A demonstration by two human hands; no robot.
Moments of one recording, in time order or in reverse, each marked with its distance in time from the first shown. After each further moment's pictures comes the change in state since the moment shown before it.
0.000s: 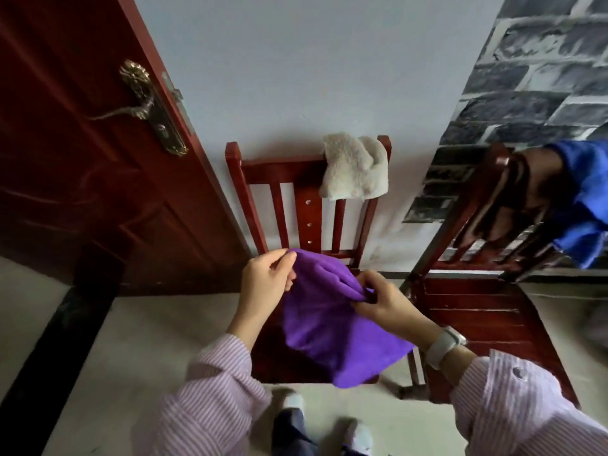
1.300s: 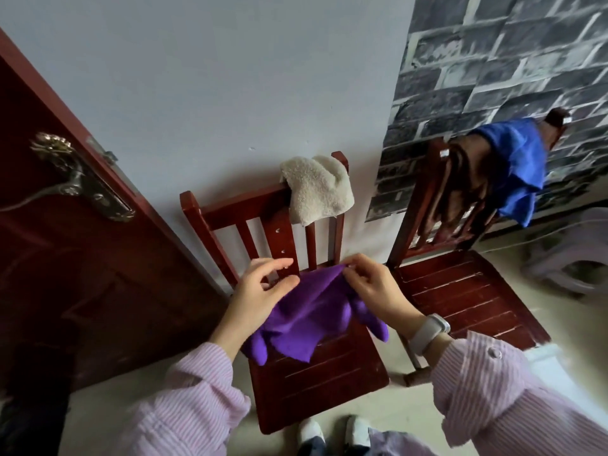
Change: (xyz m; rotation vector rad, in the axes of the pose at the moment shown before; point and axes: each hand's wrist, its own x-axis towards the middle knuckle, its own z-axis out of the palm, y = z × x) left_hand 0.067 0.007 -0.029 0.033 -0.475 0.209; right_hand 0.035 -0.041 0.010 0.202 0.454 -0.008
